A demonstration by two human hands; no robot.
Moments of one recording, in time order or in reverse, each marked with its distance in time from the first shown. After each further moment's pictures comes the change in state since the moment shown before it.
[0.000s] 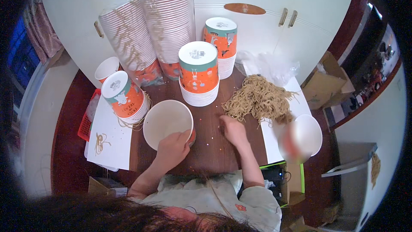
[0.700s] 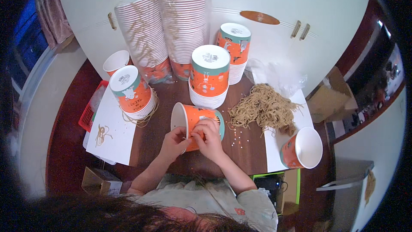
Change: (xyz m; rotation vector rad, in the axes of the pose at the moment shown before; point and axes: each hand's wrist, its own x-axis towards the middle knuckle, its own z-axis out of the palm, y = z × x) left_hand -0.014 -0.024 0.027 -1.421 -0.001 -0.654; right_hand 0.009 -0.108 0.006 0.515 0.267 -0.350
